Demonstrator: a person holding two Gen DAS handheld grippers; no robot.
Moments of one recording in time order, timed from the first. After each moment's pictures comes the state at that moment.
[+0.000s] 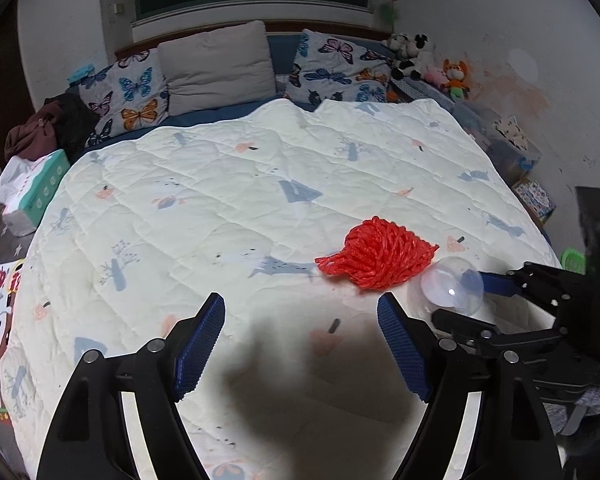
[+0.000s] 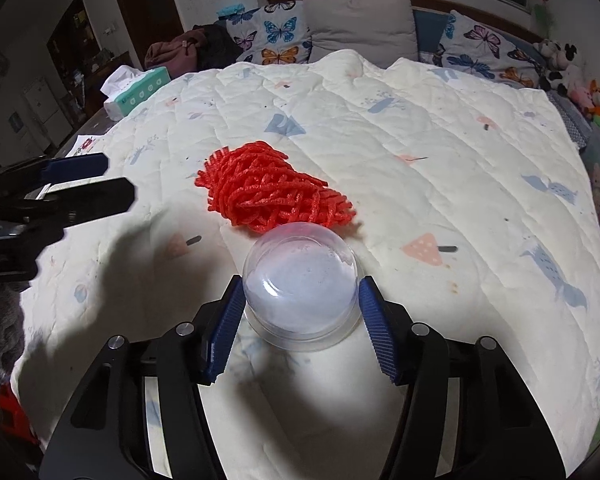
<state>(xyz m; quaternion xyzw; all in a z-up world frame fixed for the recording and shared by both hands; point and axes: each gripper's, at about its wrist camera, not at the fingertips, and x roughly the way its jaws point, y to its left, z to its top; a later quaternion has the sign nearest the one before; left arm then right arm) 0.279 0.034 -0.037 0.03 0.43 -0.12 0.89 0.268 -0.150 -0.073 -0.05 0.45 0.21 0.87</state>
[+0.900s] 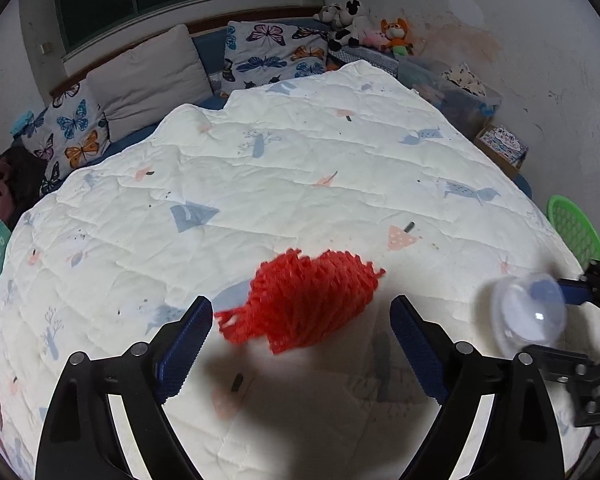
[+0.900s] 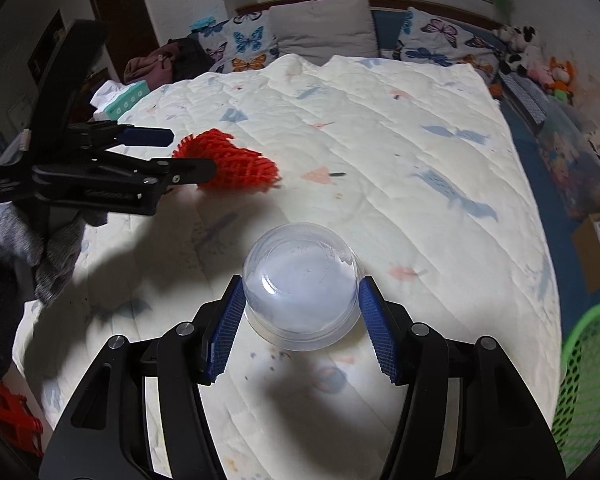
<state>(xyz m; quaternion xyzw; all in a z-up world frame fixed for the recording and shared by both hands) 0.310 -0.051 -0.057 0.11 0.44 -0.20 0.87 0.201 -0.232 -0.055 -0.02 0.45 0.16 0.88</state>
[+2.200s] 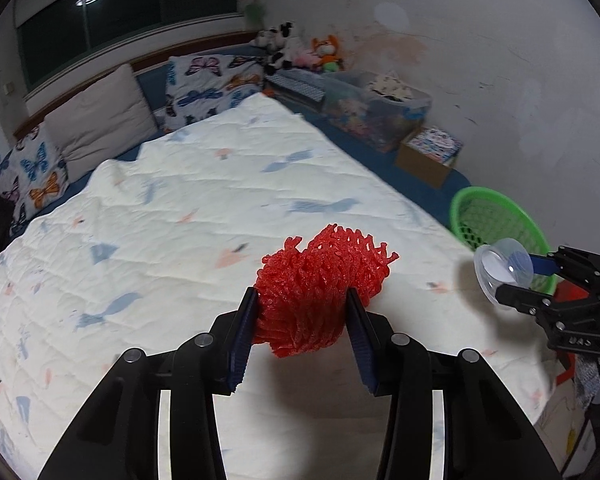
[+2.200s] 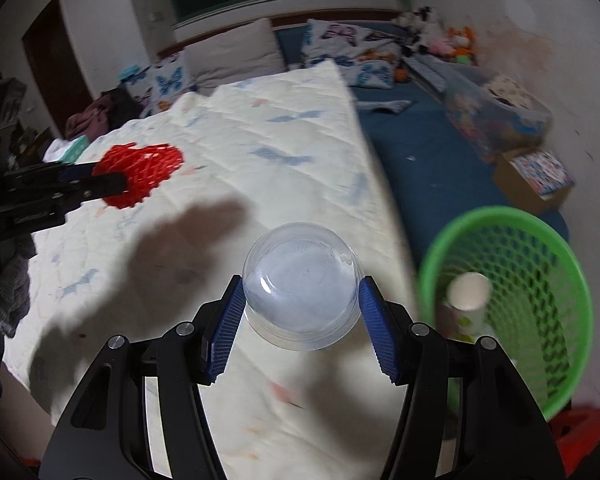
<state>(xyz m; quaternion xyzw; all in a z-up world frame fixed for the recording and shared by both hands) 0.211 -0.153 -0.009 0.12 0.40 -0.28 0.86 0.101 -0.378 -0.030 0.05 0.42 0.03 0.91</state>
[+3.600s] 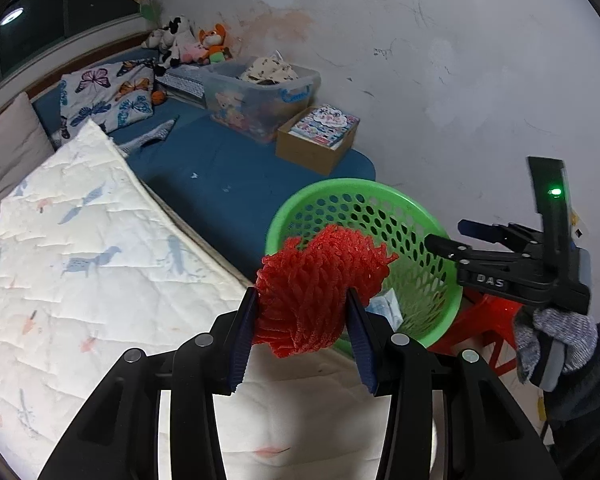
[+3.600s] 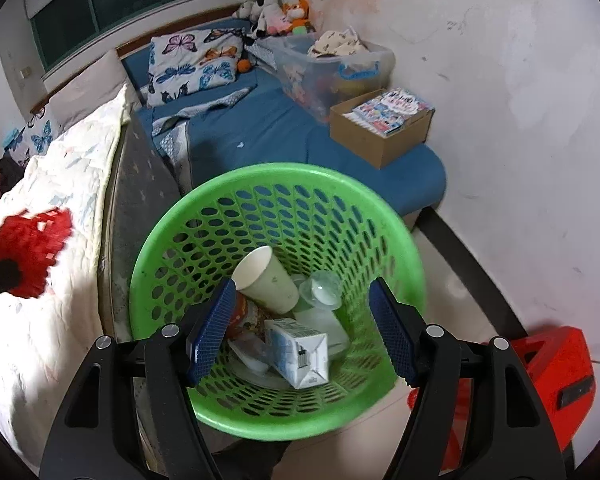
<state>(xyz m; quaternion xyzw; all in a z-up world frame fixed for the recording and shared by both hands) 0.154 -0.354 -0.015 0.13 0.42 -0.41 0.80 0.044 -0.573 -0.044 0.11 0.42 -0.18 0.88</state>
